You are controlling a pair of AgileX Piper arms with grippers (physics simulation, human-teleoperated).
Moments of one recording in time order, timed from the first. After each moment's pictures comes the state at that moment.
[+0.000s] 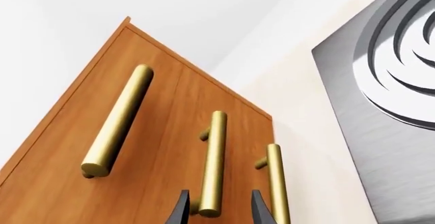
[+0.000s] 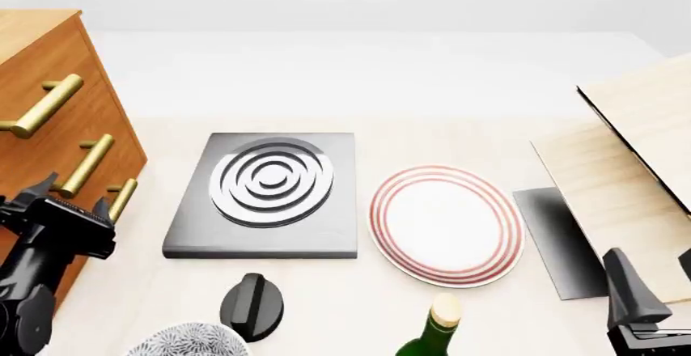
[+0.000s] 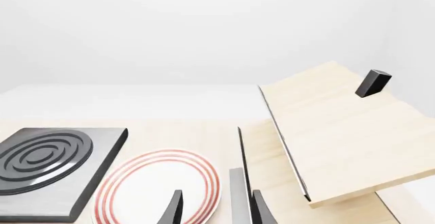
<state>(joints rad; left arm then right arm) 0.27 1.59 -0.23 -1.18 0.90 0.00 0.01 -0.01 0.00 0.00</state>
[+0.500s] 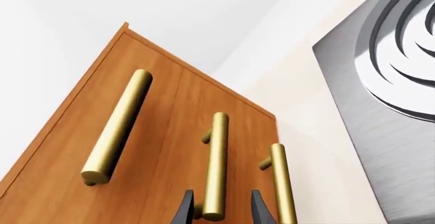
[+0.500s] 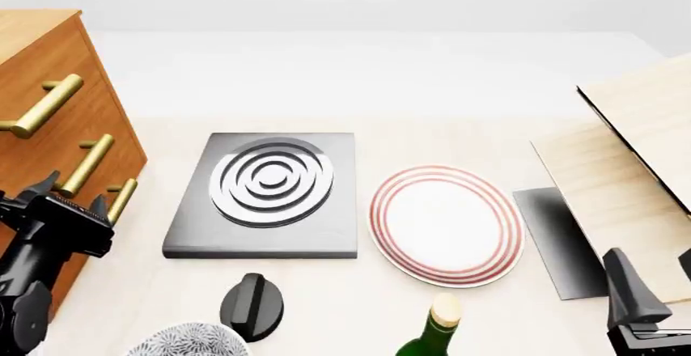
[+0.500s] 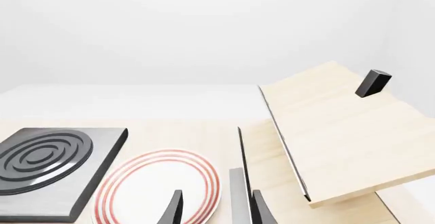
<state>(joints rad) 0.29 1.59 -0.25 -1.16 0.94 0.00 0.01 -0.01 0.00 0.00</state>
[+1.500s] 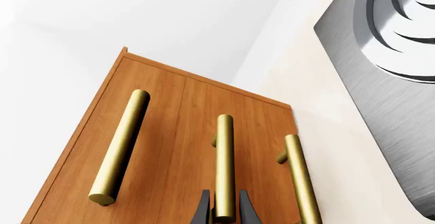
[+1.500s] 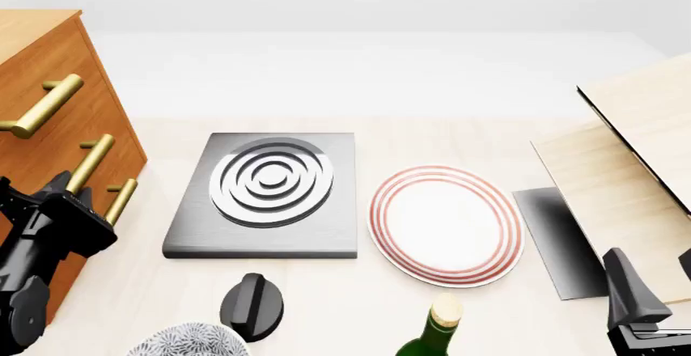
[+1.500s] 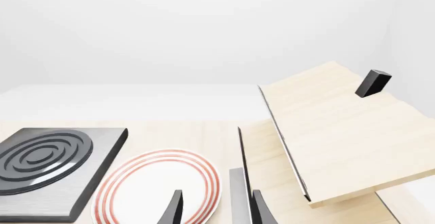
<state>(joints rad) 0.28 1.55 -0.26 -1.13 1.18 0.00 0.01 -0.01 0.00 0.00</state>
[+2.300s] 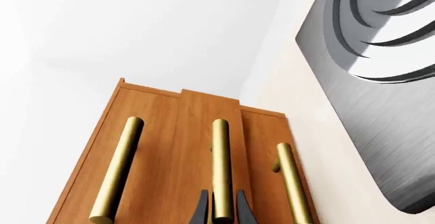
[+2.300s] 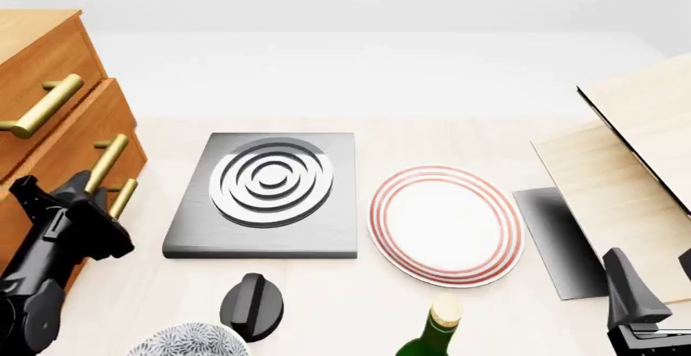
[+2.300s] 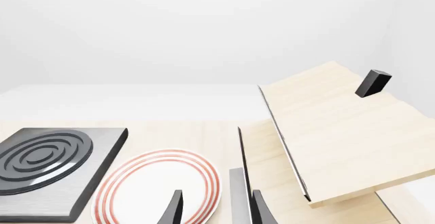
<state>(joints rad) 0.19 1.55 -0.24 -1.16 1.31 0.00 0.01 -0.01 0.00 0.00</state>
